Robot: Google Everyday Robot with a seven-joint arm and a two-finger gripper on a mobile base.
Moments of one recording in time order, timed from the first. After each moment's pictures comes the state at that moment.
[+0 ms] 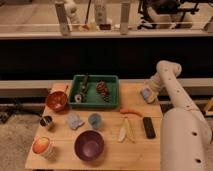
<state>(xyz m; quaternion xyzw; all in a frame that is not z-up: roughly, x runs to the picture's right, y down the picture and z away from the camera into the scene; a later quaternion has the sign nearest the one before) 0.313 0.019 0.974 -0.25 -0.11 -0.04 0.96</state>
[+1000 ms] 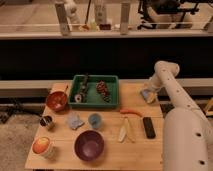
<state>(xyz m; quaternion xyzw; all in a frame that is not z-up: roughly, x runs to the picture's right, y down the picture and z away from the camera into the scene) 0.300 0.027 0.965 -0.27 -0.11 -0.05 0.95</state>
